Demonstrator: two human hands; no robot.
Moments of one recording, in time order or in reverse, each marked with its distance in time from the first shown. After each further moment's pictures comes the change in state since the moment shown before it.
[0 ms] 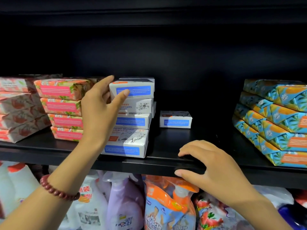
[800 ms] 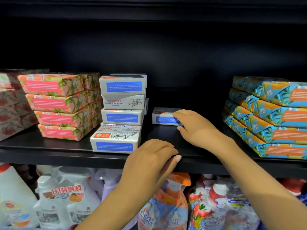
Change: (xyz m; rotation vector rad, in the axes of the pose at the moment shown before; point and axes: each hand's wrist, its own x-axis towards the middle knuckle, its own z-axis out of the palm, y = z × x) left_hand -0.113 0.030 0.033 0.222 -0.586 0.436; right_hand 0.085 0.019 -0.008 -0.308 -0.158 0.228
